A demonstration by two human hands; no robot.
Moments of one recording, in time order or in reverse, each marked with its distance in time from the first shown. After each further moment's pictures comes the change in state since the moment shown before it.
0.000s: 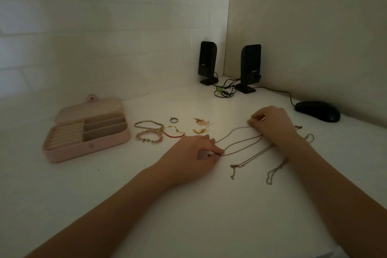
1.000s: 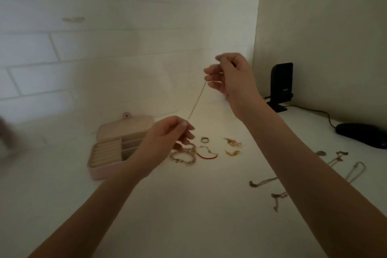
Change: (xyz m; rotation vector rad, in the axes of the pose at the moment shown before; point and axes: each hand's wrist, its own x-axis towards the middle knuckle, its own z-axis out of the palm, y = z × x) left_hand -0.008 -0.032 -0.108 -0.519 0.335 -0.229; right_hand 0.009 -0.221 -0.036 1.471 -0.077 -0.123
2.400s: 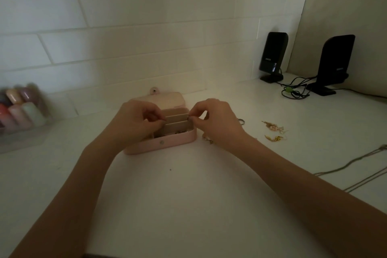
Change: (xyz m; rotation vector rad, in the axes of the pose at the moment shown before) left_hand -0.012 -0.034 -0.113 0.792 0.168 0.015; right_hand -0.042 0.131 0.043 -1.006 -0.394 -0.135
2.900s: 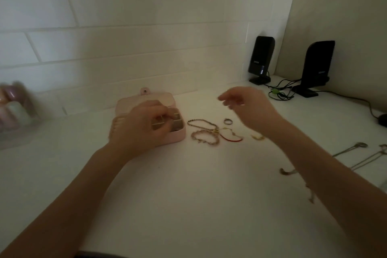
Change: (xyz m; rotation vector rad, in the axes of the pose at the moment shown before) left_hand -0.010 0.018 0.027 0.029 0.123 0.244; right_hand -0.009 0.030 -0.079 -0.106 0.043 0.095
